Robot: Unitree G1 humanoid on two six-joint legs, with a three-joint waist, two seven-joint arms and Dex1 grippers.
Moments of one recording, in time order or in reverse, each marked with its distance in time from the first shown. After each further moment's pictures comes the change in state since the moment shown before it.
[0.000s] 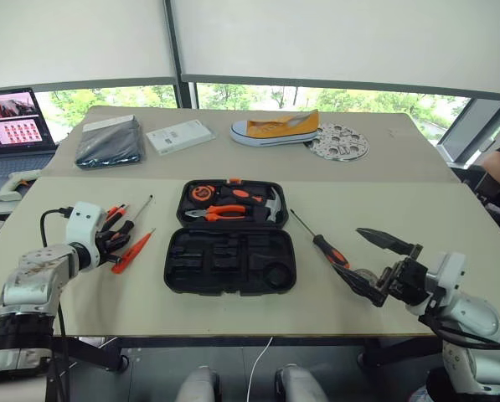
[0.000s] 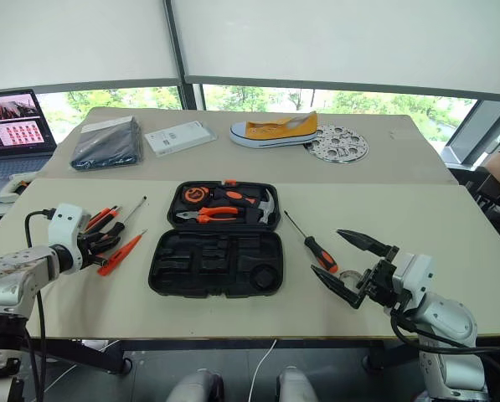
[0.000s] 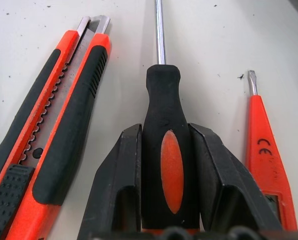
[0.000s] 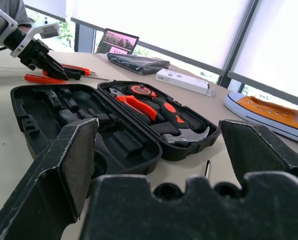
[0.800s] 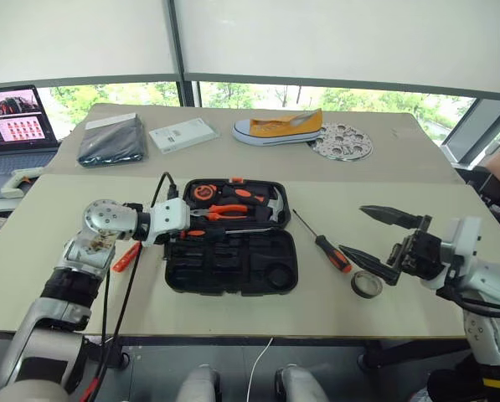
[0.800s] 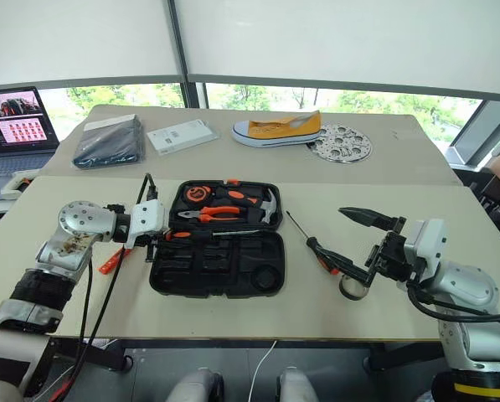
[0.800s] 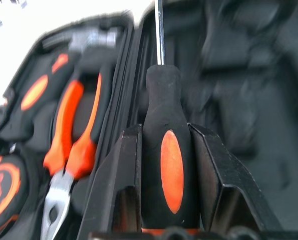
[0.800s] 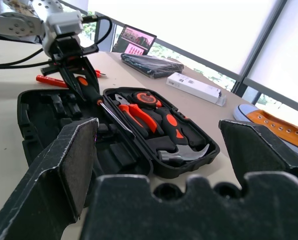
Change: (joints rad) left arm -0.333 -0.042 -0.421 0.170 0.250 -0.747 -0.684; right arm -0.131 -0.143 -0.028 -0.035 0.077 0.183 0.031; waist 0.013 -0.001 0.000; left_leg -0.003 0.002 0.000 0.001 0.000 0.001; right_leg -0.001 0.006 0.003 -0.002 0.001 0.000
